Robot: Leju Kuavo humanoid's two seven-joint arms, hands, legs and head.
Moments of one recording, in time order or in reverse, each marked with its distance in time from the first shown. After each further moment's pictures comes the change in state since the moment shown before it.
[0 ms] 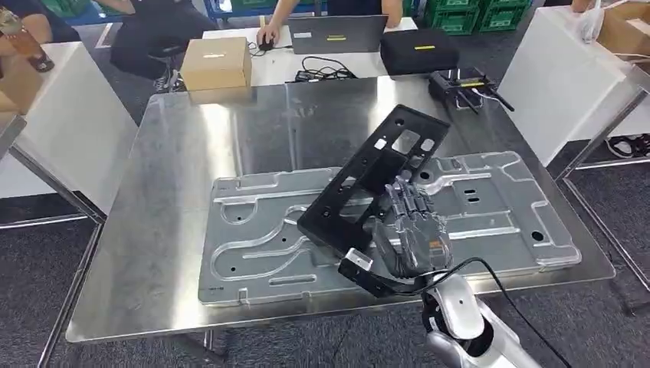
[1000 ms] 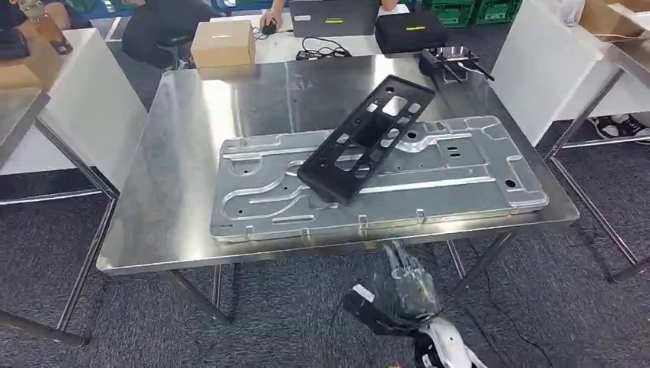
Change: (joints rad) left arm 0.007 -0.048 0.006 0.000 0.054 0.036 -0.013; right arm 0.259 0.000 -0.050 0.234 -0.343 -0.165 -0.041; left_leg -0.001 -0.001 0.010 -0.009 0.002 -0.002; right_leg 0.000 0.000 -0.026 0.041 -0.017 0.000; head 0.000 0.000
